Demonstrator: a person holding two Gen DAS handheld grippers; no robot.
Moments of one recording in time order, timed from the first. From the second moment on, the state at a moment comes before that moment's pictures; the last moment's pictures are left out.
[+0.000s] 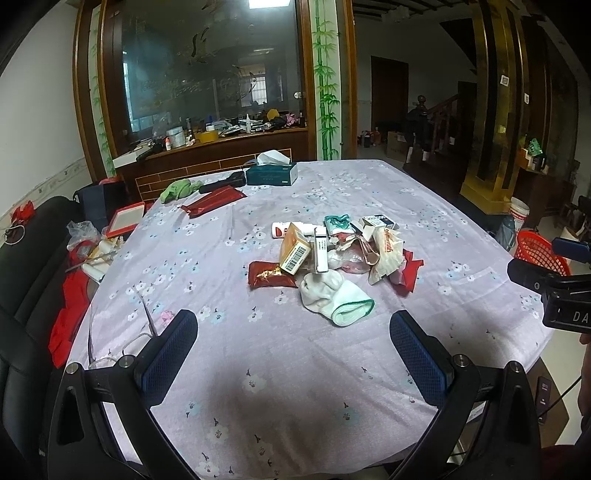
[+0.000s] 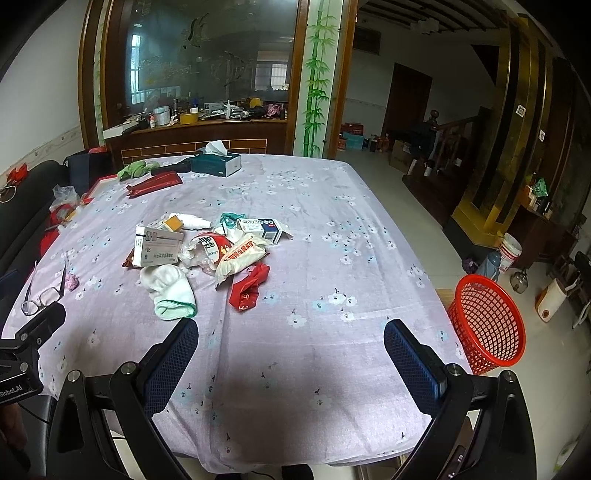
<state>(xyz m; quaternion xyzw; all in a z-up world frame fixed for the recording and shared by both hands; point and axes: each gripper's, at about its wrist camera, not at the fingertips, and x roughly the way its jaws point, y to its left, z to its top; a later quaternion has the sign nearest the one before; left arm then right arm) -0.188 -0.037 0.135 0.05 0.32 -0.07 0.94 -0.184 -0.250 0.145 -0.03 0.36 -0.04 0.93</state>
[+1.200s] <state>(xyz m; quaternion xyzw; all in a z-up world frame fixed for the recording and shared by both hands) -0.089 0.134 0.071 -0.13 0.46 -0.02 0.88 -0.154 -0.206 0.112 0.00 0.43 0.09 0.90</state>
